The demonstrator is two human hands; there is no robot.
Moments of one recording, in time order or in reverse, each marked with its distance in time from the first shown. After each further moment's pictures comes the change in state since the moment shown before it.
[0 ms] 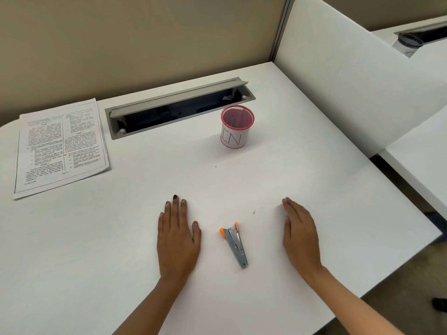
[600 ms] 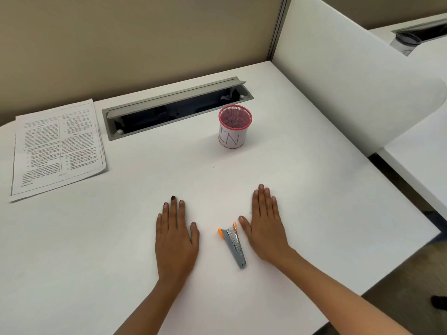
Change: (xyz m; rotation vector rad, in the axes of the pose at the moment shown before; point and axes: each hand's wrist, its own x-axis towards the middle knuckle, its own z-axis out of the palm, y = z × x) left_hand -0.001 -0.001 0.002 0.006 -0.004 -0.004; right_hand 0.016 -0.034 0.050 -0.310 -0.338 -0.143
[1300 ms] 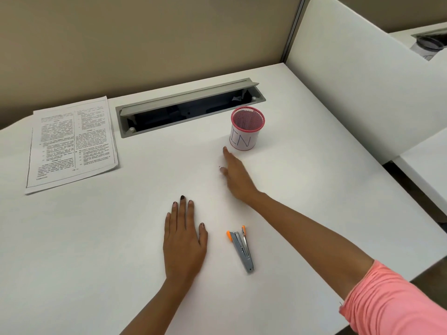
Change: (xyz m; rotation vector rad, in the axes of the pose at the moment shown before) left_hand 0.000 0.002 -0.003 -0.005 -0.003 -0.003; right_hand 0.135 -0.066 -0.026 0.452 -0.132 -0.114
